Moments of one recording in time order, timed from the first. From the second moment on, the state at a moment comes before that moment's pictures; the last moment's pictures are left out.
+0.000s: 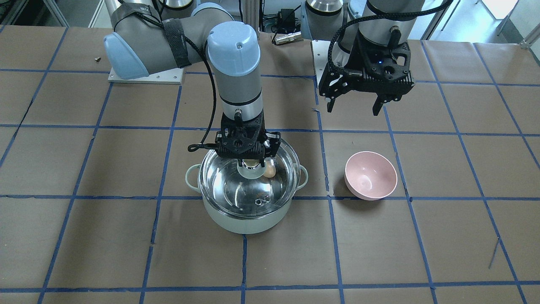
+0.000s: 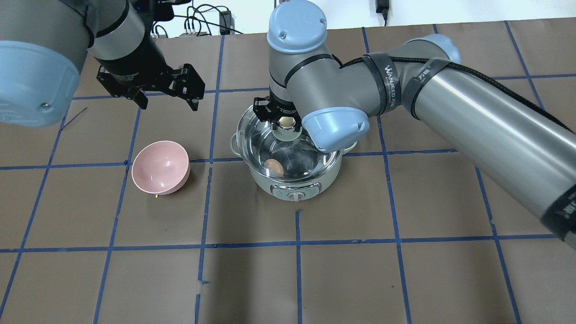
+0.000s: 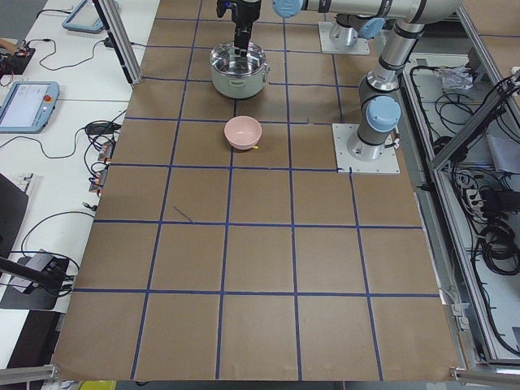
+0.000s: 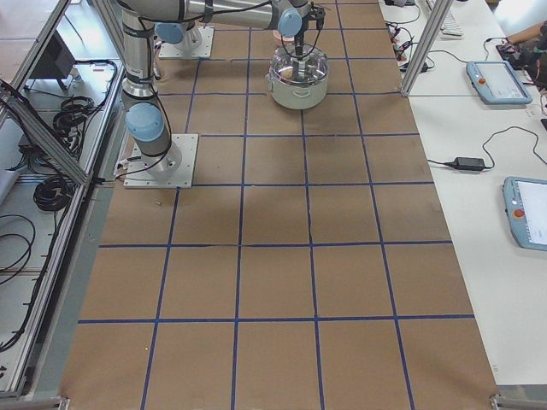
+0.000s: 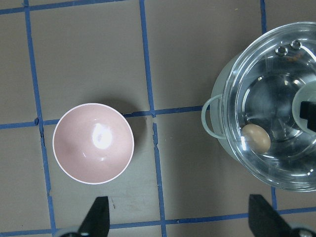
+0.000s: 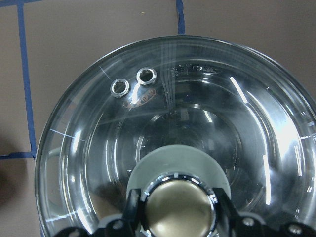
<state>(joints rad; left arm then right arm) -1.64 -1.56 -1.59 -1.48 1.59 0.01 1.97 -1.25 1.59 -2.07 -1.53 0.48</state>
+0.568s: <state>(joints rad) -1.64 -1.56 -1.59 -1.48 1.59 0.01 1.97 -1.25 1.59 -2.07 -1.53 0.47</state>
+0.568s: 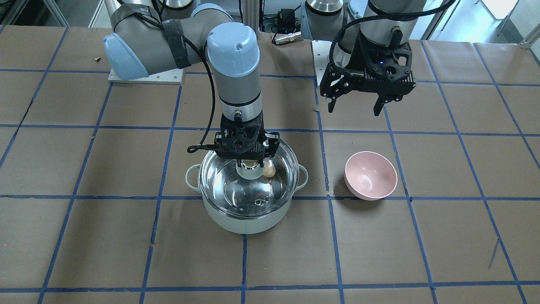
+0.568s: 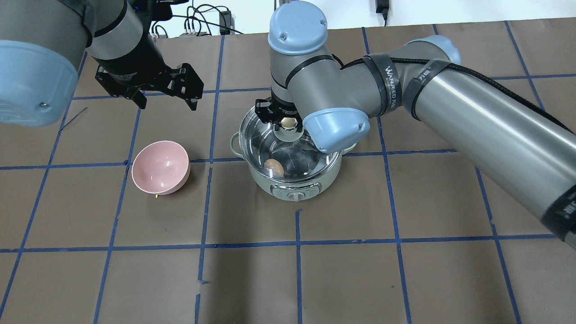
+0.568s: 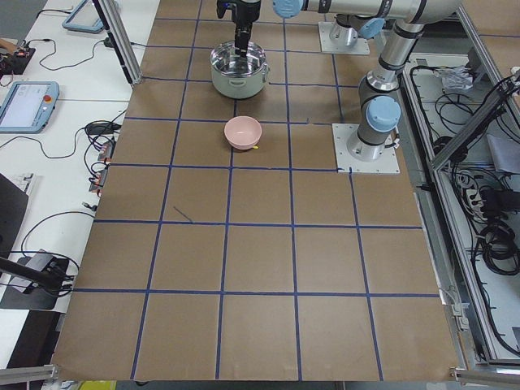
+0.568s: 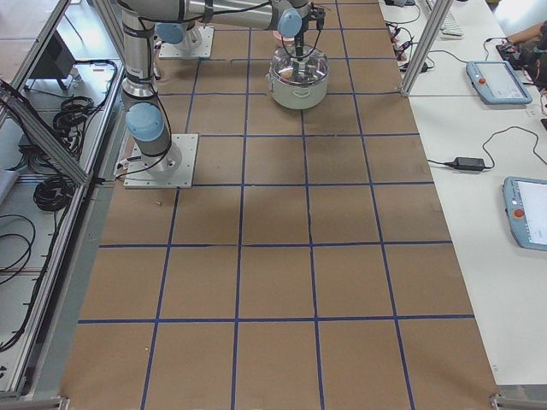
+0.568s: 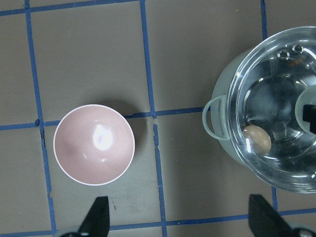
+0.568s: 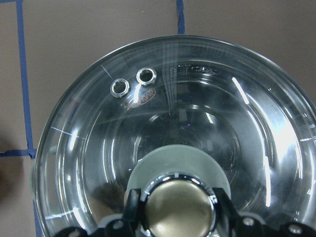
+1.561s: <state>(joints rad) -1.63 -1.56 -1.59 -1.48 1.59 0.02 1.96 -1.26 1.62 -2.08 -1.54 0.42</state>
